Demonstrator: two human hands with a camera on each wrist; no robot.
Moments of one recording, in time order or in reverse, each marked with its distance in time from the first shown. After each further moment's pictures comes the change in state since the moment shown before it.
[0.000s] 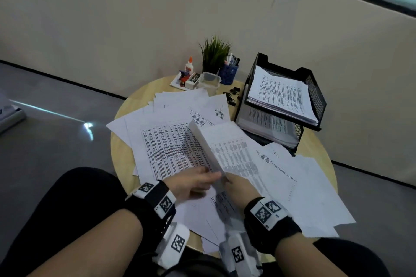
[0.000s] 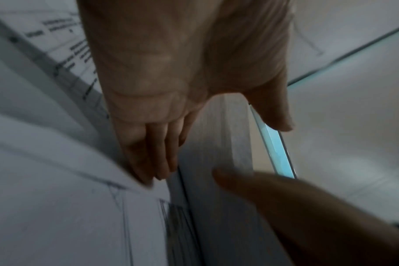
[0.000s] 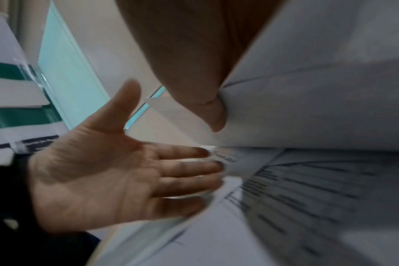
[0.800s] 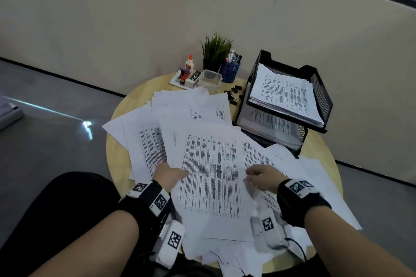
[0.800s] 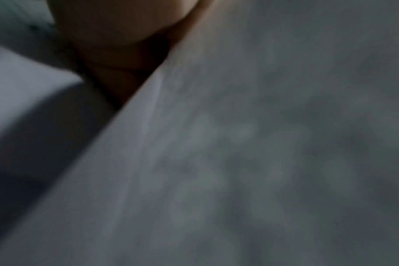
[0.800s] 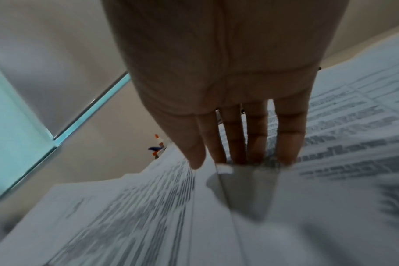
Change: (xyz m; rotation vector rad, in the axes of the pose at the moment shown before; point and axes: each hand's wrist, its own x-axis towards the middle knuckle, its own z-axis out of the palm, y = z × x) left_hand 0.030 -0.010 -0.044 0.128 0.668 -0.004; right_hand 0.049 0.072 -0.050 0.082 -0.044 0.138
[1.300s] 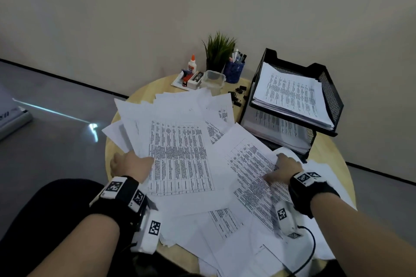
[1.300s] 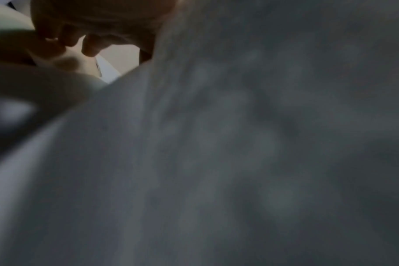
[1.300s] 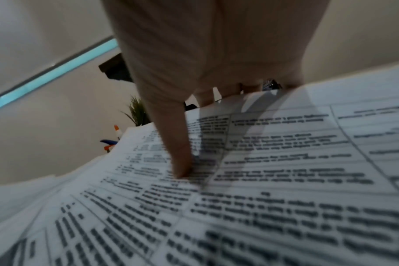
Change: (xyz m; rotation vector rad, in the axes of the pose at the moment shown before) left_hand 0.032 0.007 -0.059 0.445 0.492 0.027; right_hand 0.048 0.028 -0.037 -0.385 0.171 0.145
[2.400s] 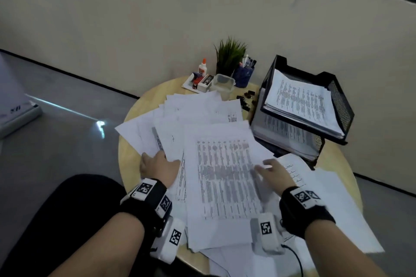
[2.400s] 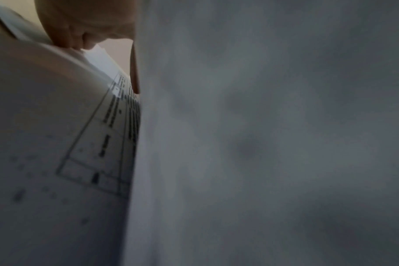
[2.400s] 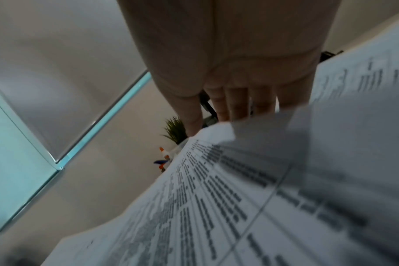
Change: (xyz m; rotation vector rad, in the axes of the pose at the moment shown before) left_hand -0.018 0.011 0.020 -0.063 -0.124 0.052; right_hand -0.050 -0.056 0.008 0.650 0.018 -0.006
